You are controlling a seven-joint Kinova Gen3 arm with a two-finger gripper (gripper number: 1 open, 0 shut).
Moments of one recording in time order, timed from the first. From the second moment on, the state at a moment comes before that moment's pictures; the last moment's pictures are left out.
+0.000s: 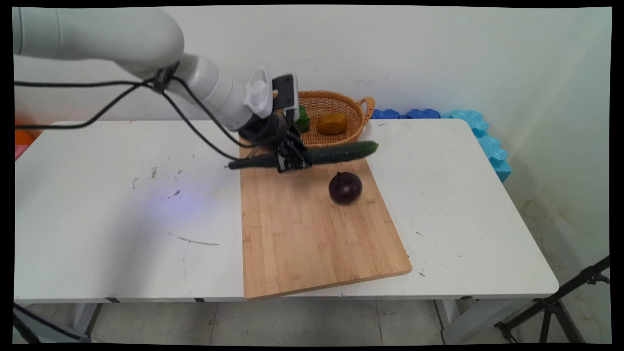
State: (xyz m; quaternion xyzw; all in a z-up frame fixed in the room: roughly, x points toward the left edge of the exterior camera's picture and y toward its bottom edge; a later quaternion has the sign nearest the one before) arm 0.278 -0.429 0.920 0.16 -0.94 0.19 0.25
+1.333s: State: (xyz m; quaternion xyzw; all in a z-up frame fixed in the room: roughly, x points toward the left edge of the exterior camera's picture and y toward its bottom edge) arm 0.332 -0.572 0.883 0.06 -0.95 0.26 0.16
